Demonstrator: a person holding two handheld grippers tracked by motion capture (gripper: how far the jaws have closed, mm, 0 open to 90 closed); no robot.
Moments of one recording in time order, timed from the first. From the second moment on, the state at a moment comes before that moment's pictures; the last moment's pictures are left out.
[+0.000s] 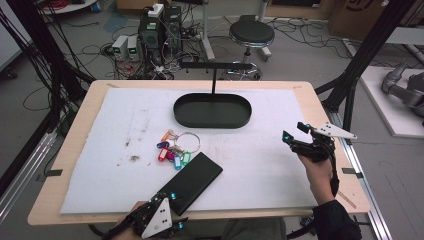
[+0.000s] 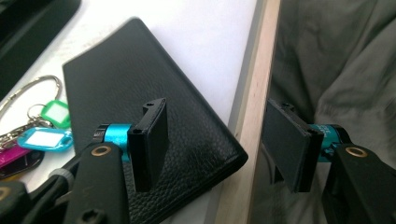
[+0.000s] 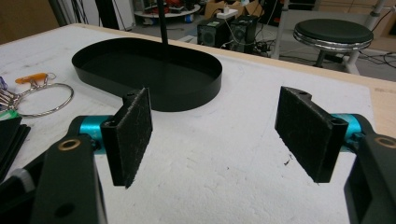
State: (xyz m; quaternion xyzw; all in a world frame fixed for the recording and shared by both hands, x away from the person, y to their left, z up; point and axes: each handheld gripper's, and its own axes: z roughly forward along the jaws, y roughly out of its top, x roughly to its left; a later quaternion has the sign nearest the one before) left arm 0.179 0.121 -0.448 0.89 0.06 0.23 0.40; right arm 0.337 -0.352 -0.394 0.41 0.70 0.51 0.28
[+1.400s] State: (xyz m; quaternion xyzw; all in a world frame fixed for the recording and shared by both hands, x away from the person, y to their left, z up) left arm 0.210 0.183 -0.417 0.76 0.21 0.18 0.59; right arm 0.344 -0.256 -0.408 0.25 0.80 0.52 0.15
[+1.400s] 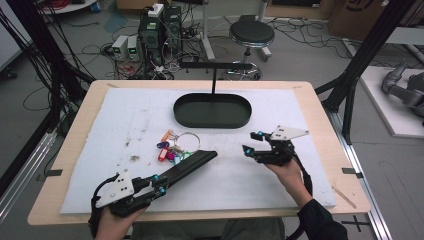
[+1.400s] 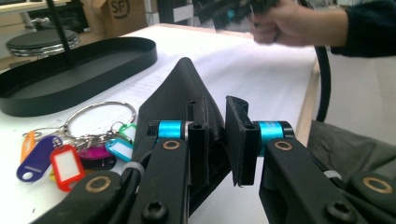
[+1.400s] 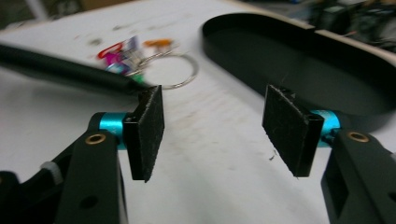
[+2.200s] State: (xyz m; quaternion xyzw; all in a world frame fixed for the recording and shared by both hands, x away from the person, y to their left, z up) left arm 0.225 0.194 -0.414 0.73 0.24 0.18 0.61; right arm 0.345 -0.174 -0.416 0.15 0.85 0.49 0.11
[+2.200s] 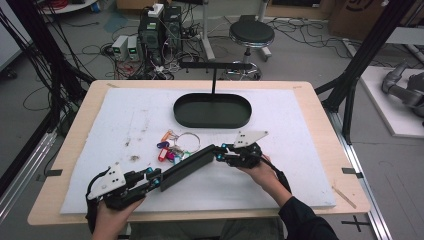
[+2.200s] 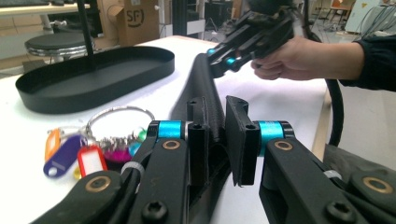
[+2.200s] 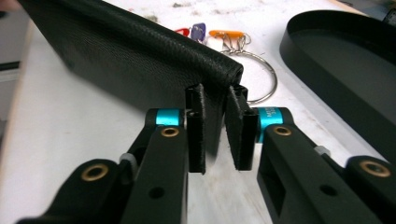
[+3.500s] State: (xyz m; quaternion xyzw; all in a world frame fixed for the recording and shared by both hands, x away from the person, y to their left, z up) left arm 0.307 0.119 -0.442 0.79 0.19 0.09 0.57; right arm 0.324 -0.272 -0.415 0.22 0.83 0.50 0.12
